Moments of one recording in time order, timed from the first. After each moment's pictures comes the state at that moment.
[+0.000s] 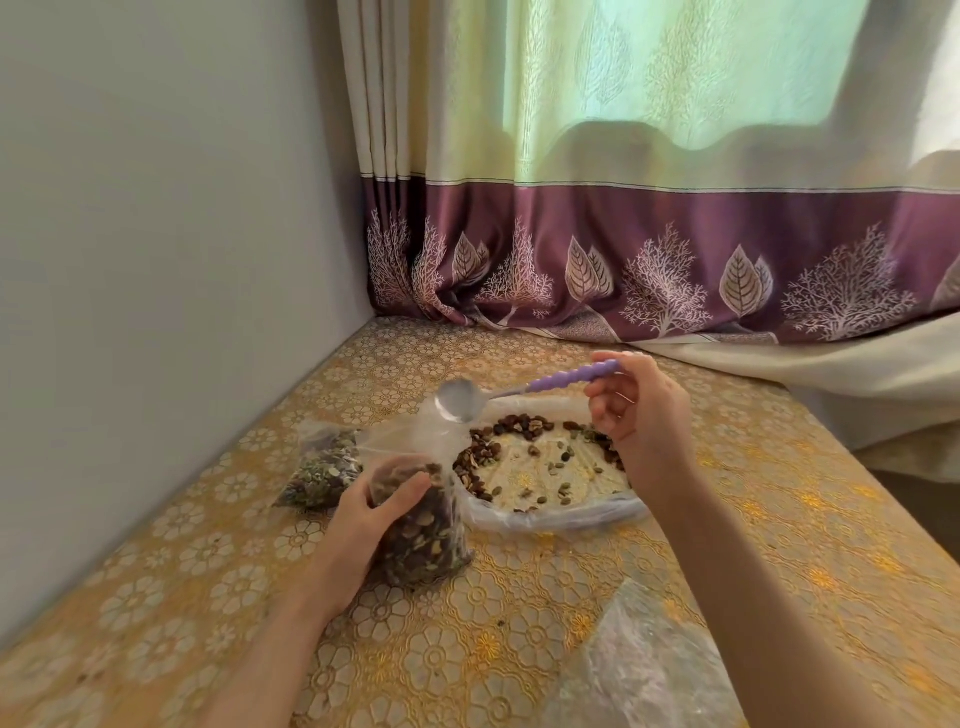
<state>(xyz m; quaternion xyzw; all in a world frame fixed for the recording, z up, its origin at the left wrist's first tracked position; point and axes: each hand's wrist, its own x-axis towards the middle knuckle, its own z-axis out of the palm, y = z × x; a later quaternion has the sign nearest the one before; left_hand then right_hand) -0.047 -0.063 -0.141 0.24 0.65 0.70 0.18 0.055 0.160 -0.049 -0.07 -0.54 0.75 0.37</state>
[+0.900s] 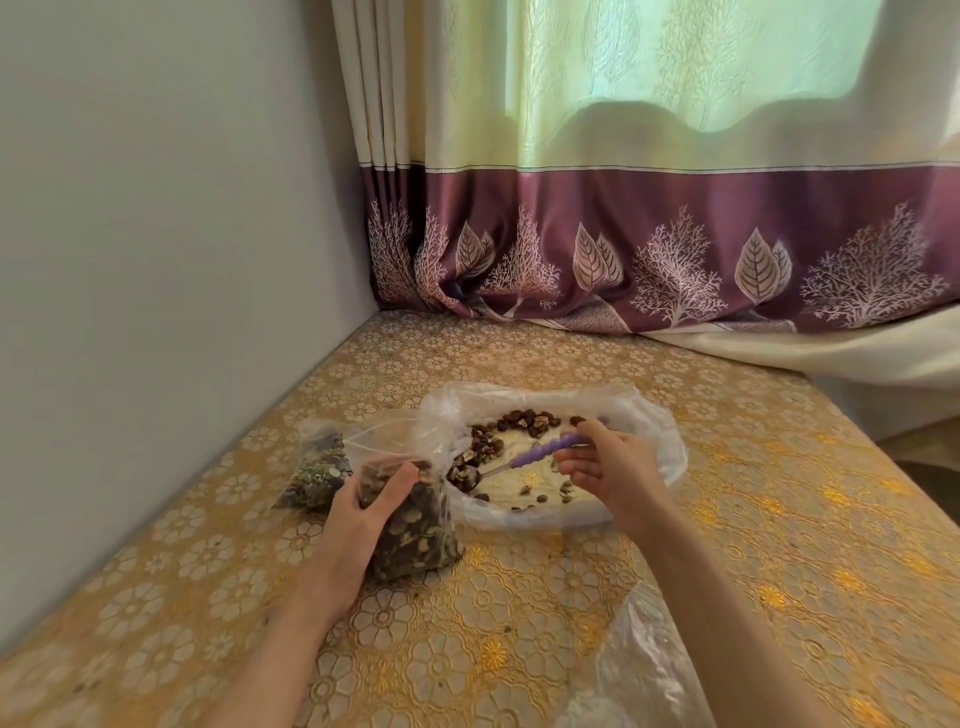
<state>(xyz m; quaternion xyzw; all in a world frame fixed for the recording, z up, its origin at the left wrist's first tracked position) -0.050 -0.061 -0.142 0.19 0.64 0.73 0.15 0.035 0.166 -0.104 -0.26 -0.59 0.73 0.21</state>
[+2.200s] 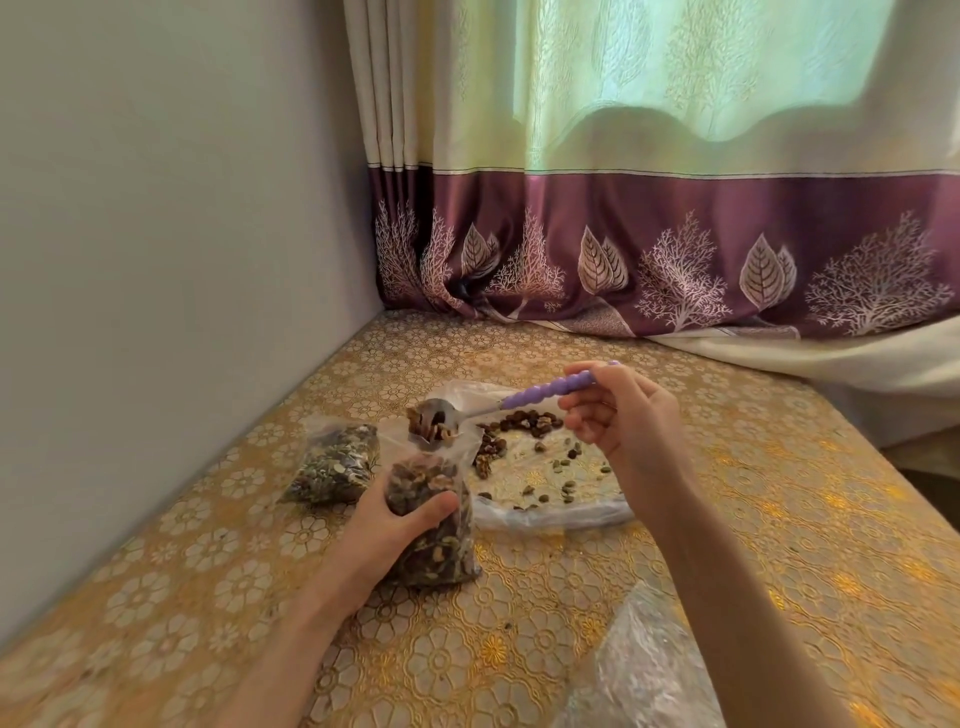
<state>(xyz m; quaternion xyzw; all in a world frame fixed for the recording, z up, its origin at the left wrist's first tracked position) -0.043 -0.055 -0.143 0.21 0.72 0.64 0.15 0.059 0.138 -0.049 -0.06 -0.59 0.75 0.30</state>
